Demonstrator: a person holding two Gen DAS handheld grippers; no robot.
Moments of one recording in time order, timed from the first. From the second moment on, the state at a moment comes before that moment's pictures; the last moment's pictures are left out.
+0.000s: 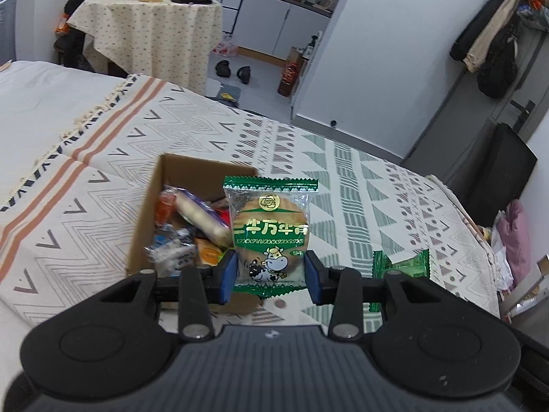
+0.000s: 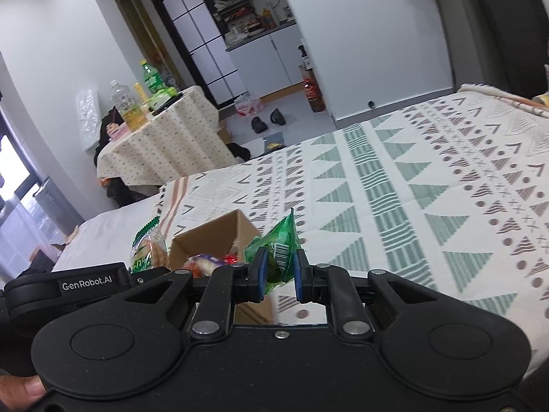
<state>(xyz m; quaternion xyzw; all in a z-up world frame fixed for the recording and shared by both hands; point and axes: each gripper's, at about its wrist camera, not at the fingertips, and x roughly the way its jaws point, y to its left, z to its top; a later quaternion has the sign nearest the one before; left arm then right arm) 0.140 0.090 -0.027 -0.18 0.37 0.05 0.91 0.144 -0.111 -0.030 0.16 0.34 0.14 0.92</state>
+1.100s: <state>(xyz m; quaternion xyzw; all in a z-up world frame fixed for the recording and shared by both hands) 0.180 0.165 -0.071 -0.24 0.43 0.11 0.86 0.204 -0.017 -0.071 0.17 0.41 0.23 0.87</state>
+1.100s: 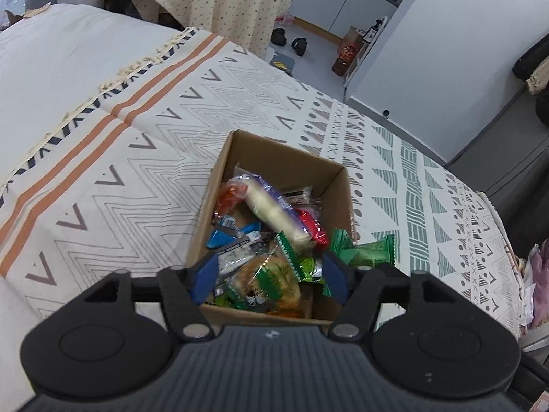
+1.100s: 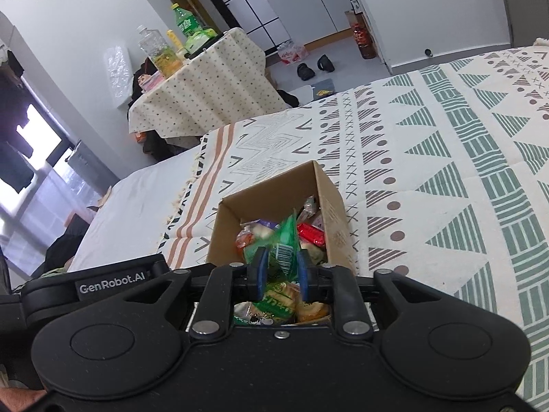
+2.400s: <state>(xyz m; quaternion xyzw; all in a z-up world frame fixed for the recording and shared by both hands) 0.112 0.091 -0.011 -0.15 0.39 0.10 0.90 0.124 -0.132 -0.010 0.13 0.32 0.15 0.92</state>
